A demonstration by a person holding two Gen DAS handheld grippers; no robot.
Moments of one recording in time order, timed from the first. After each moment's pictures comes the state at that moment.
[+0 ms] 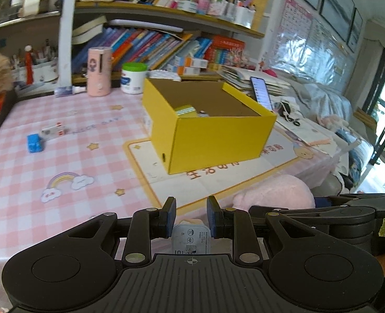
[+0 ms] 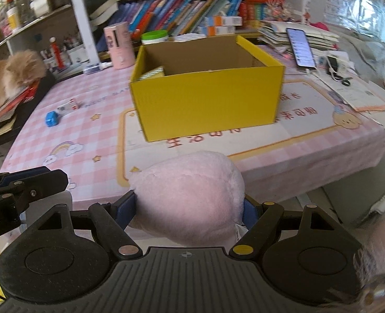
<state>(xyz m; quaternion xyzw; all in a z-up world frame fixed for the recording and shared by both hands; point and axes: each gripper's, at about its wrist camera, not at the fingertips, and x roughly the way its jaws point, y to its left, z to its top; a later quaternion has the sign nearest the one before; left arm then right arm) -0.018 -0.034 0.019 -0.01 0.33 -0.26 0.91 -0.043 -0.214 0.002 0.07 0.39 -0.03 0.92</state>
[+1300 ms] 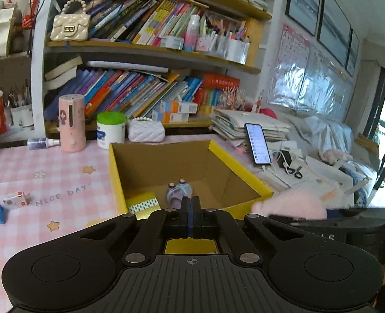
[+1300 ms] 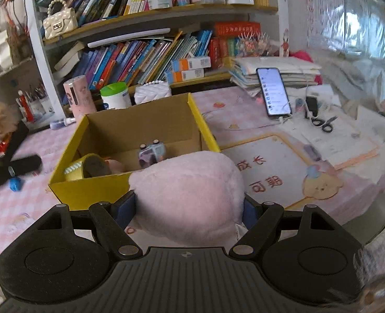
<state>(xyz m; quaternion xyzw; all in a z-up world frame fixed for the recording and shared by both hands) 0.067 -0.126 0.055 -0.02 0.25 -0.25 0.93 0.040 -0.340 0.040 0.08 0.31 -0.04 0.94</state>
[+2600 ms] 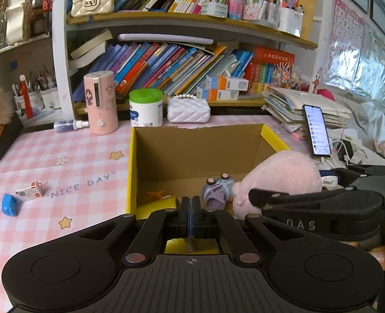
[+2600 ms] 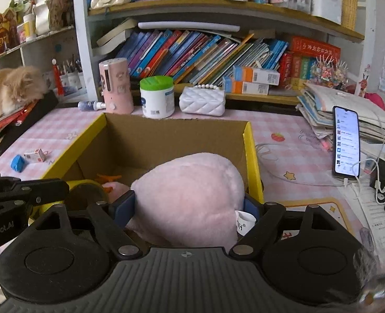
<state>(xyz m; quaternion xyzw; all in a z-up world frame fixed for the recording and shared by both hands) 0.139 -0.176 0.026 0.01 0.31 -0.12 0.94 0.174 -0.343 0.020 -0.02 0.32 0.10 0.94</state>
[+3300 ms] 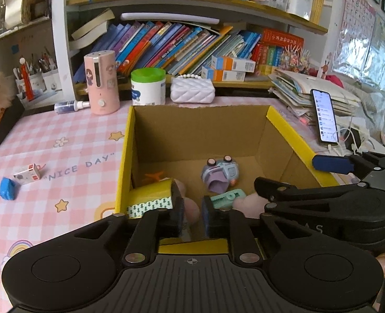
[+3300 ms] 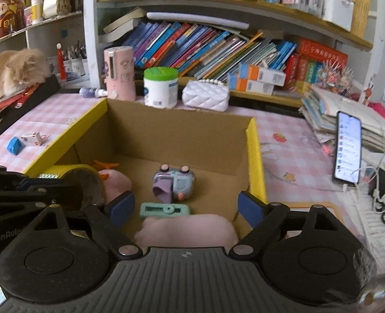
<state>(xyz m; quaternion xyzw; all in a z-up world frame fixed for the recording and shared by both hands) 0.148 -0.183 0.019 0.01 0.36 -0.11 0.93 0.174 -0.340 0.014 -0.05 0.32 0.10 0.94</state>
